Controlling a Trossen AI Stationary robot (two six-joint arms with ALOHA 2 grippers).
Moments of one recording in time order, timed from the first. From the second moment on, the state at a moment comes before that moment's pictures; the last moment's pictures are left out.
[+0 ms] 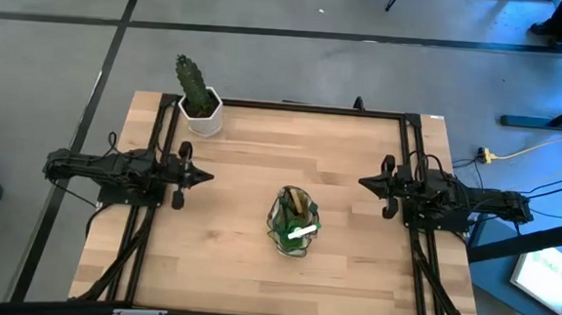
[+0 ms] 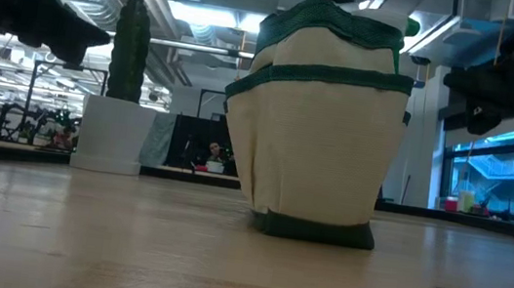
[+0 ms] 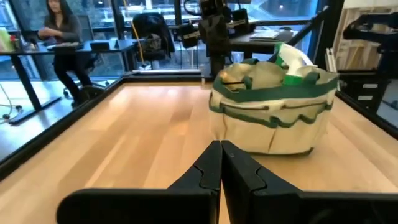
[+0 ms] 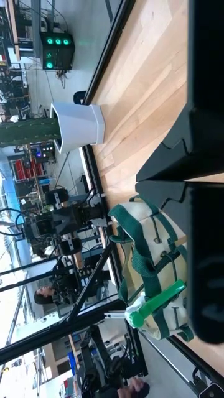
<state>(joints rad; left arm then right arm) -0.05 0.00 0.07 -0.17 -0.13 0.00 0.01 0.00 0.03 -0.02 0.08 0.24</state>
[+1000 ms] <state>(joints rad) -0.05 0.02 0.07 -0.17 -0.14 -0.04 0.01 0.00 0.03 -0.02 0.08 0.24</state>
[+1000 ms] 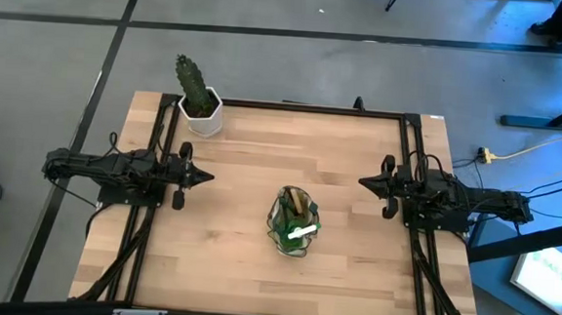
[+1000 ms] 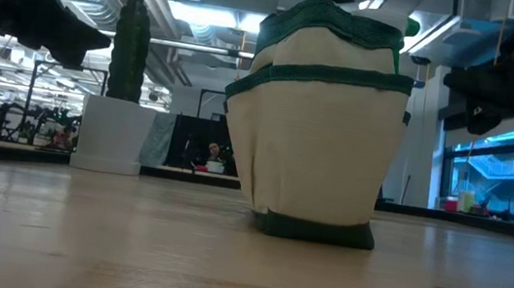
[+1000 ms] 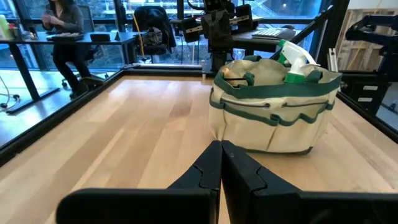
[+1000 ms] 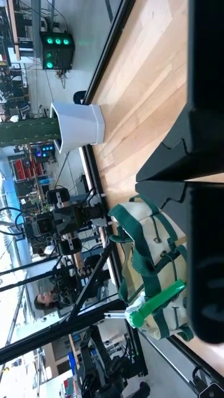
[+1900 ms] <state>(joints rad) -0.05 0.02 0.07 -0.17 -0.14 -0.04 0.01 0.00 0.03 -0.02 0.08 0.24</state>
